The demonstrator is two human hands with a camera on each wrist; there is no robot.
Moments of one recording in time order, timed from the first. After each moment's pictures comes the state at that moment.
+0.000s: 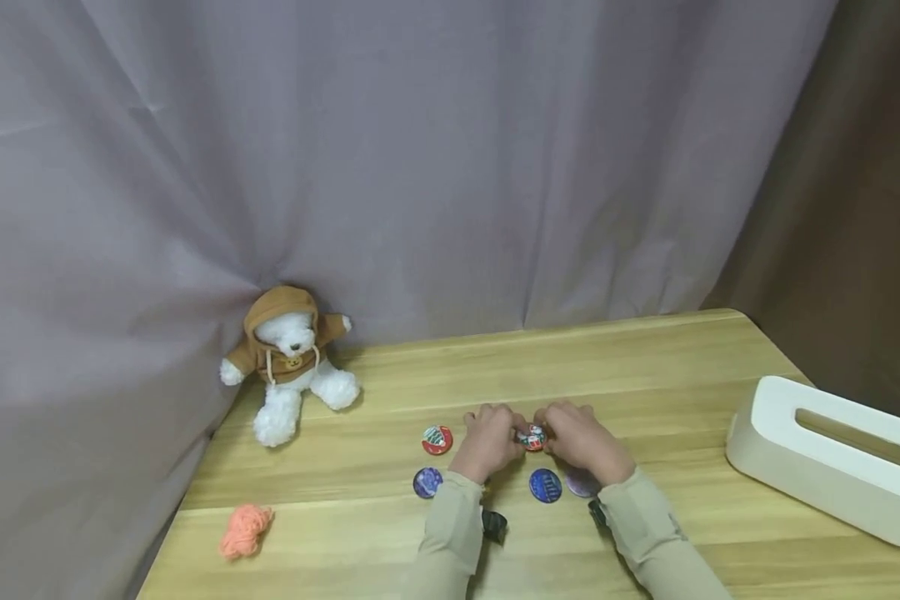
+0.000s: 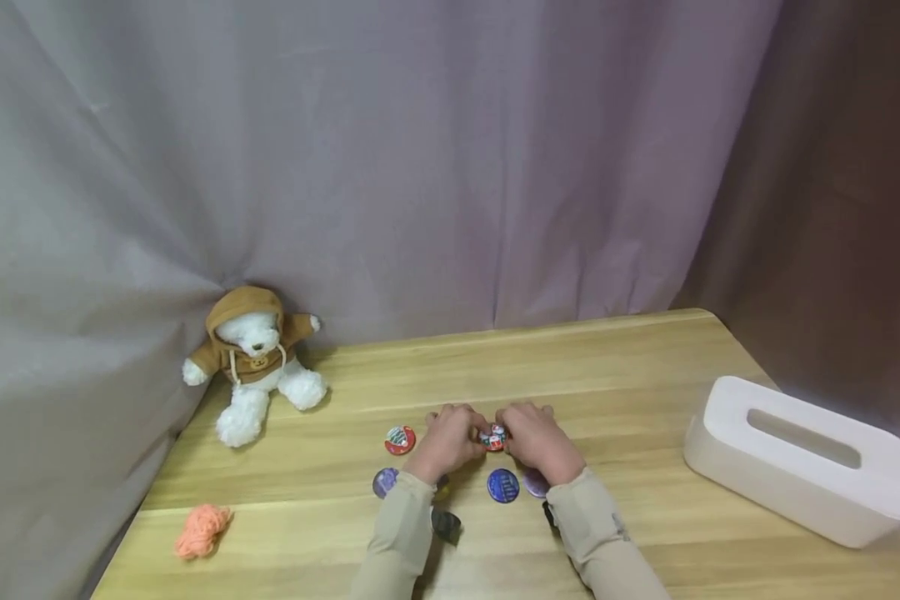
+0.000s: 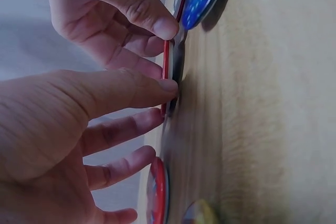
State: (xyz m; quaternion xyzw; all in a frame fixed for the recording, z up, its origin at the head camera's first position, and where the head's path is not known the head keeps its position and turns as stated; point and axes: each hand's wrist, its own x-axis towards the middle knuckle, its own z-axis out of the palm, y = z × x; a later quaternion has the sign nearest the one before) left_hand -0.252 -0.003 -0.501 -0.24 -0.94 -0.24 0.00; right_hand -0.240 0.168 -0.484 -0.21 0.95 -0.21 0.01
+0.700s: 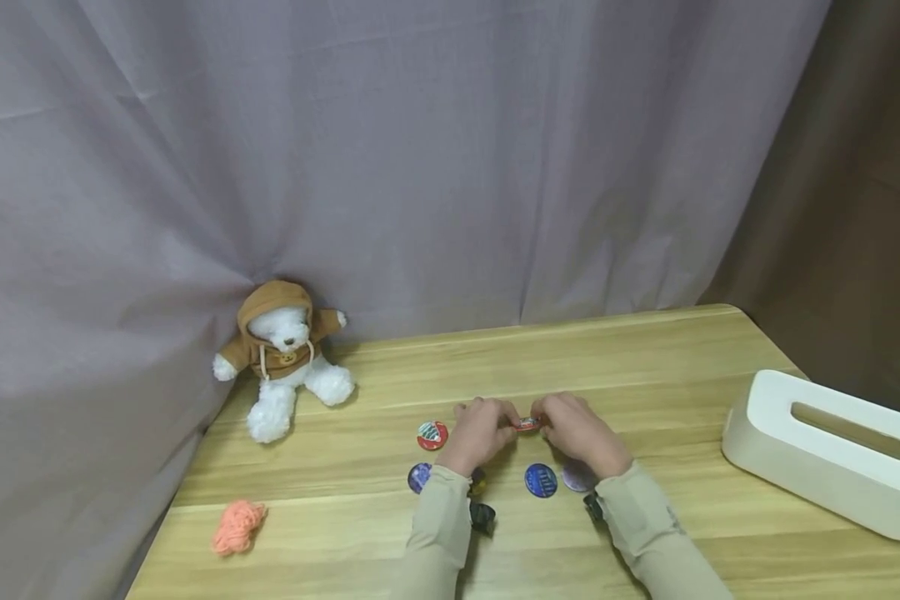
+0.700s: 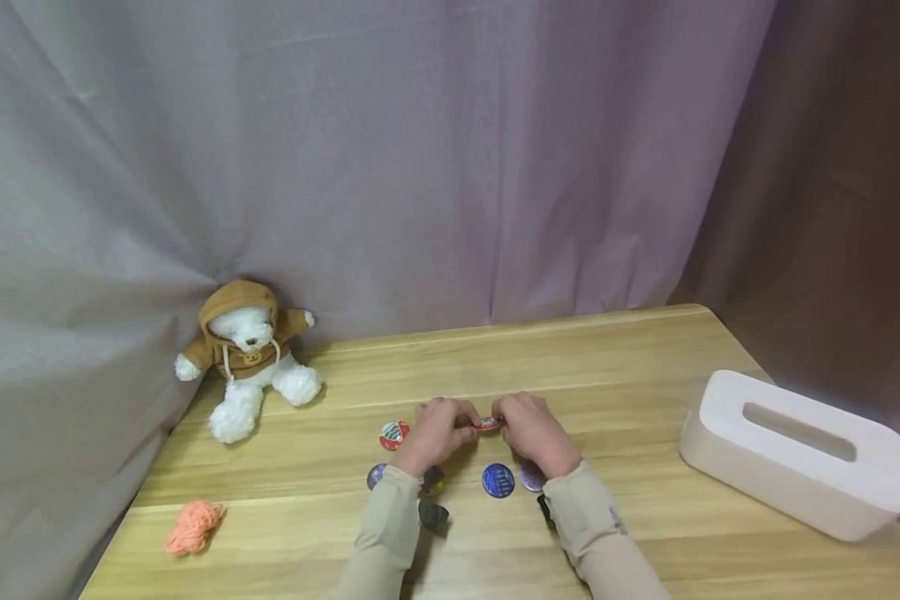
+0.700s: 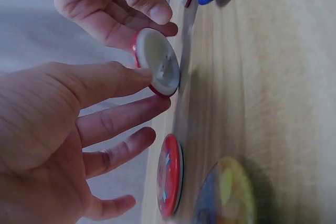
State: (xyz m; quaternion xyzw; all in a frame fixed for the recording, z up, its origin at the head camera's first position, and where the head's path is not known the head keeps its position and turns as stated) left_hand -0.254 -0.015 -0.495 -0.26 -0.93 -0.27 0.02; right_hand -0.243 0.170 -0.484 -0.22 0.95 -0.23 -0.03
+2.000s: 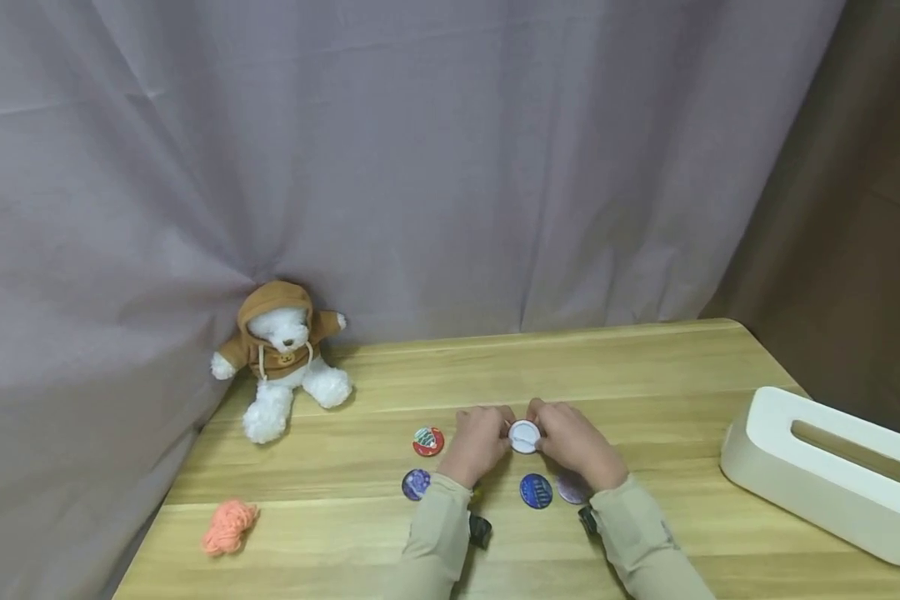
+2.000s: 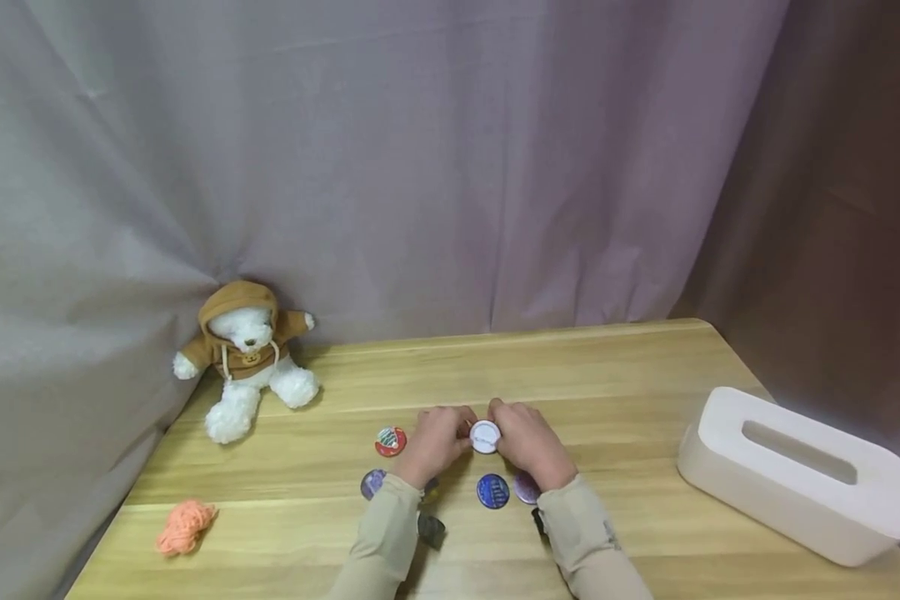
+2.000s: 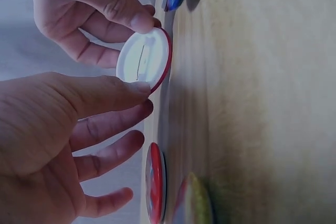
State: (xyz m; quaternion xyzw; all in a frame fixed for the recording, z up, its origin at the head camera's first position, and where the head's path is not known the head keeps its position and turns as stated) left_hand -0.257 -0.005 -0.504 -0.26 -0.94 -0.22 0.08; right_hand -0.244 0.169 -0.488 -0.23 0.94 -0.25 -0.06
